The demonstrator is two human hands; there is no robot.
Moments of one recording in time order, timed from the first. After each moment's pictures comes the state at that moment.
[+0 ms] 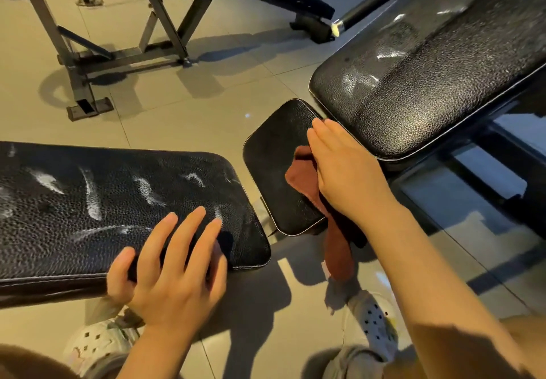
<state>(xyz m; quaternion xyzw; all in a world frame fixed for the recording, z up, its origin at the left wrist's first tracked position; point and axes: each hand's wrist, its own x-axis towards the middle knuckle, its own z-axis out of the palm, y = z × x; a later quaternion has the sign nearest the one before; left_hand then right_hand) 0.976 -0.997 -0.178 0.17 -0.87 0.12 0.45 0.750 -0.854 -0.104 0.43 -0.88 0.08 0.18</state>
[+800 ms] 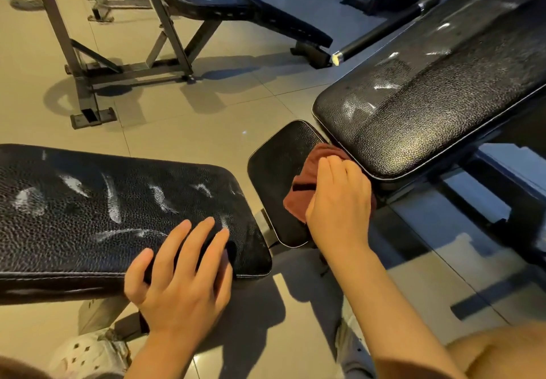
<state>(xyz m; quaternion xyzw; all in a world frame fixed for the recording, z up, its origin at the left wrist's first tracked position) 0.977 -0.995 -0.177 0.17 -0.87 0.10 0.45 0.795 -0.866 -0.112 0.29 -0.90 0.15 0.30</state>
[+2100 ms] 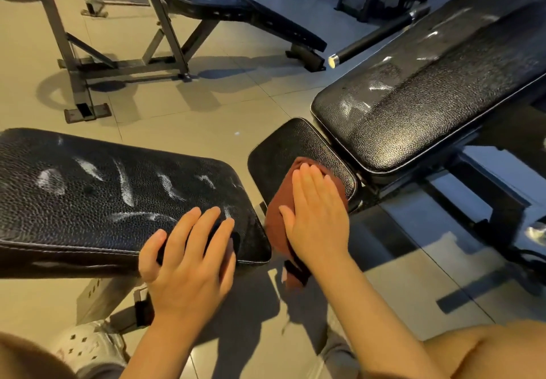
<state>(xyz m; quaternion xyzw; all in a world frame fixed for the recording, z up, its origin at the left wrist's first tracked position) 0.982 -0.996 -0.172 0.16 -0.88 0.08 0.44 0.823 -0.868 -0.139 0.33 -0.92 0.00 0.19</state>
